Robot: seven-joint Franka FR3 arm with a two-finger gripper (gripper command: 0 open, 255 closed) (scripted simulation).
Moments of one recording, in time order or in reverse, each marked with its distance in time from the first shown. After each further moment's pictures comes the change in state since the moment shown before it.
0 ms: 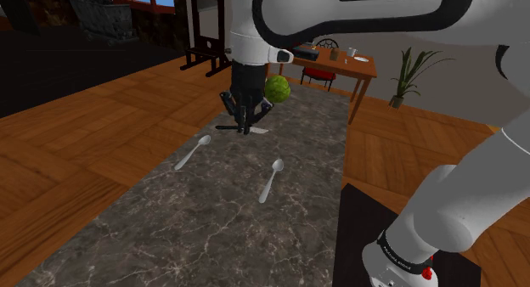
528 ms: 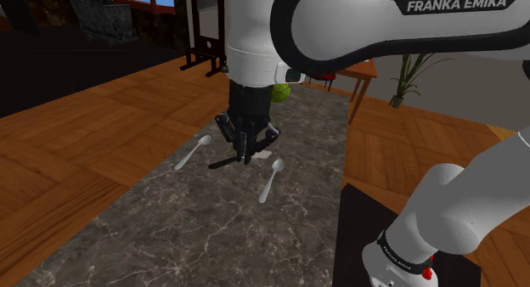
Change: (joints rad) arm 0.078 -0.115 0.091 -0.095 0.069 0.009 0.144
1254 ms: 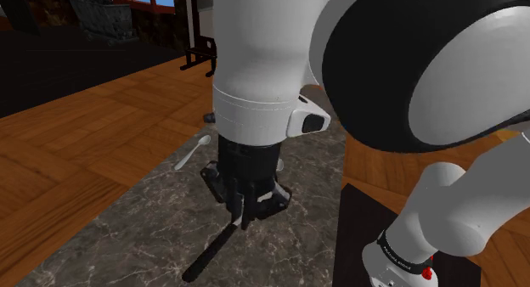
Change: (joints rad) arm 0.096 -0.034 0.171 0.003 0.058 0.010 0.250
